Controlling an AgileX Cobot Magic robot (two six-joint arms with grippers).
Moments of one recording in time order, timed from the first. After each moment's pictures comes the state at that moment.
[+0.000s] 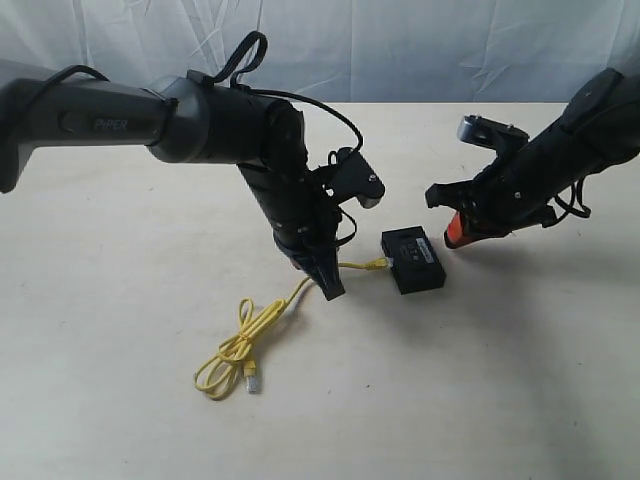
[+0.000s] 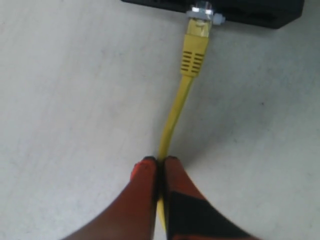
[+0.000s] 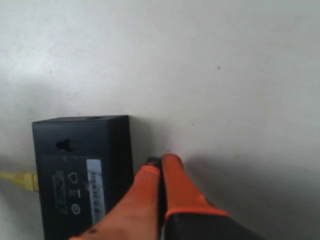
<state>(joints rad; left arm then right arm) -0.69 2.17 -1.50 -0.24 0.73 0.67 0.12 2.05 -1.19 0.69 0.69 -0.57</state>
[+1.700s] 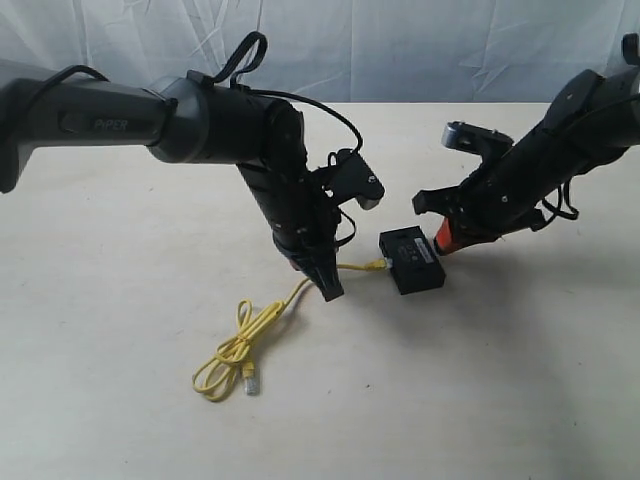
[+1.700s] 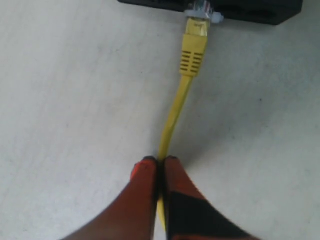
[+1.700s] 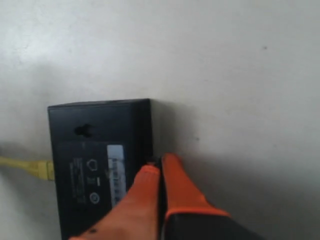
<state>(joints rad) -0.69 2.17 -1.50 -0.24 0.74 0.68 0.15 2.04 -1.19 0.66 0.69 -0.52</state>
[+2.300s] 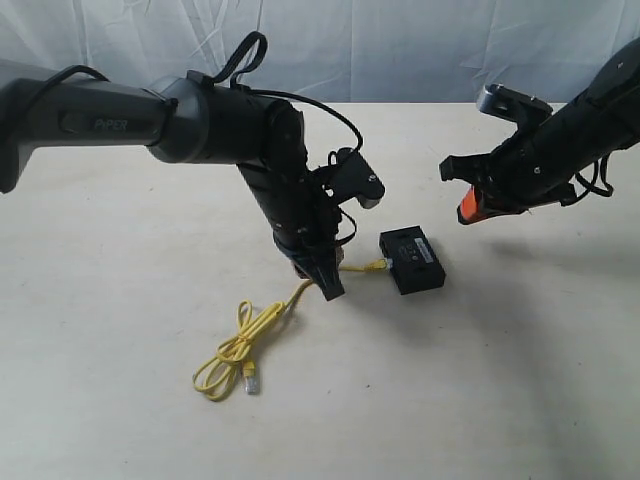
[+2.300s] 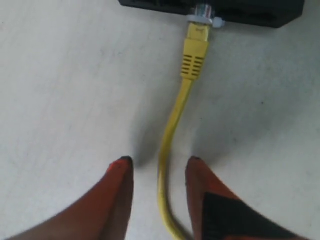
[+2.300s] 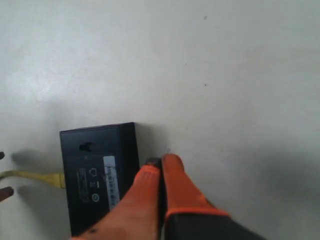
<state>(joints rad) -0.69 2.17 -1.50 -0.24 0.73 0.68 0.09 1.96 -1.19 0.67 0.70 -0.52</state>
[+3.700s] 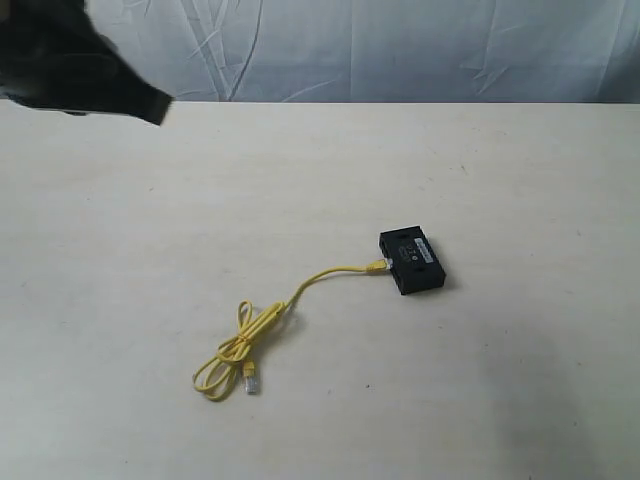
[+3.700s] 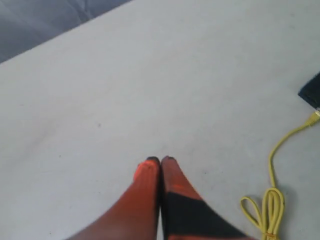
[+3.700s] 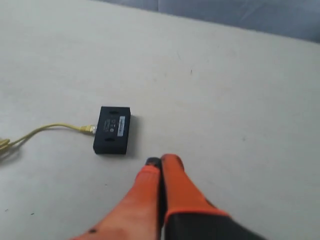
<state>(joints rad) -0.57 1.26 -1.13 0.26 0.76 -0.19 0.09 0.60 -0.65 0.28 0.73 -0.39</state>
